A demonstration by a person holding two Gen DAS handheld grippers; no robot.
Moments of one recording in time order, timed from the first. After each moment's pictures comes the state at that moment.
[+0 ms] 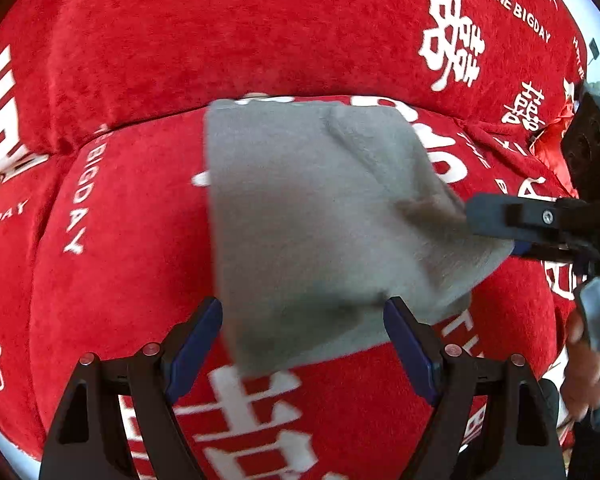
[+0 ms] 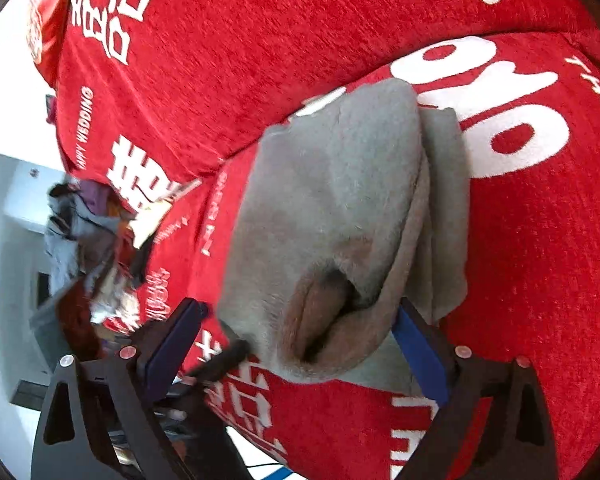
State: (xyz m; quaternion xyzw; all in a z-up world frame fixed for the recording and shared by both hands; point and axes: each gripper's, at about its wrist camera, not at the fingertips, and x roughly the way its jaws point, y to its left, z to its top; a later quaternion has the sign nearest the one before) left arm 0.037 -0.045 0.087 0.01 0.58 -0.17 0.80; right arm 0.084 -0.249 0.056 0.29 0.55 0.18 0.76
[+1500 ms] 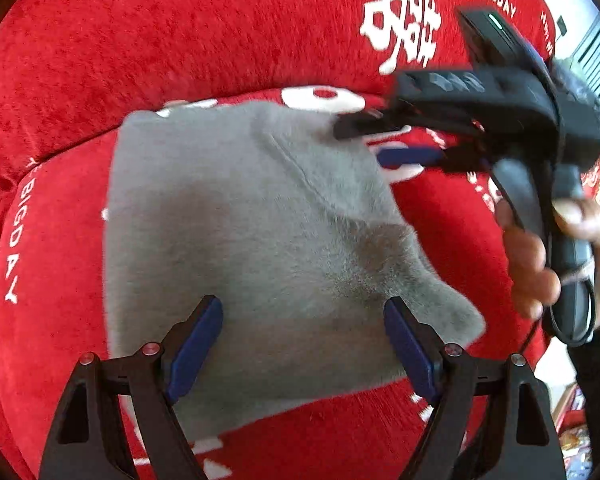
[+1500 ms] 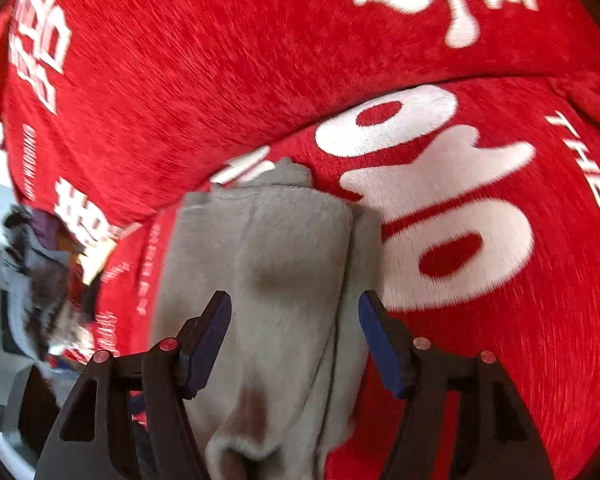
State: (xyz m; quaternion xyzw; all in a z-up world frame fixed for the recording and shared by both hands) left arm 0.065 -0.121 0.069 0.02 0.58 -0.24 0.78; right arm 0.174 -0.298 0.016 0.24 0.55 0.11 0.79
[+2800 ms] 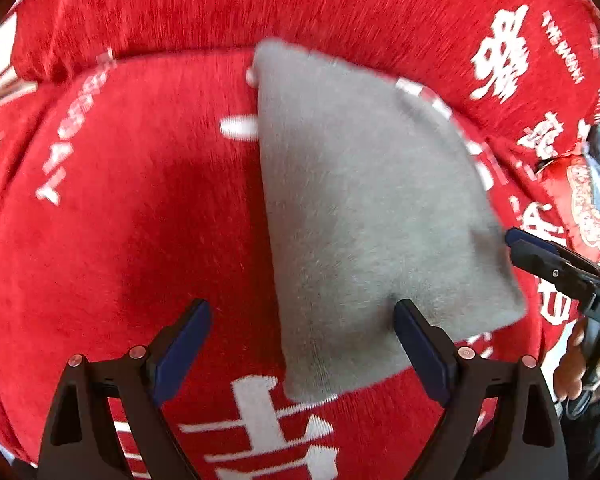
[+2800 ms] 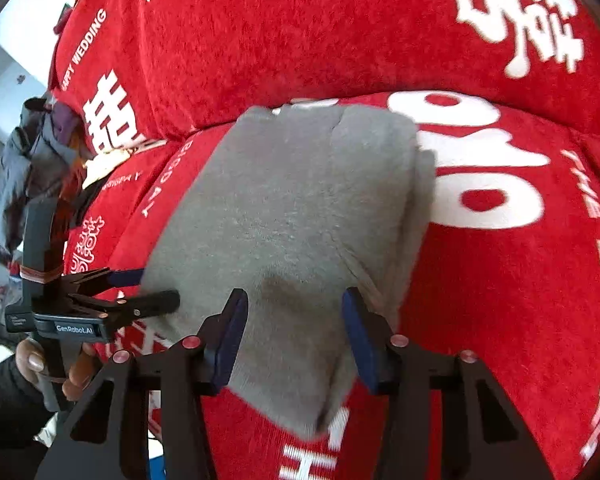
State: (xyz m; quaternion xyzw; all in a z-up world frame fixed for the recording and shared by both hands) left arm 0.070 -0.012 0.047 -0.09 0.62 -0.17 0.76; right arm 0.075 -0.263 0.042 0.10 0.52 0.18 0.83
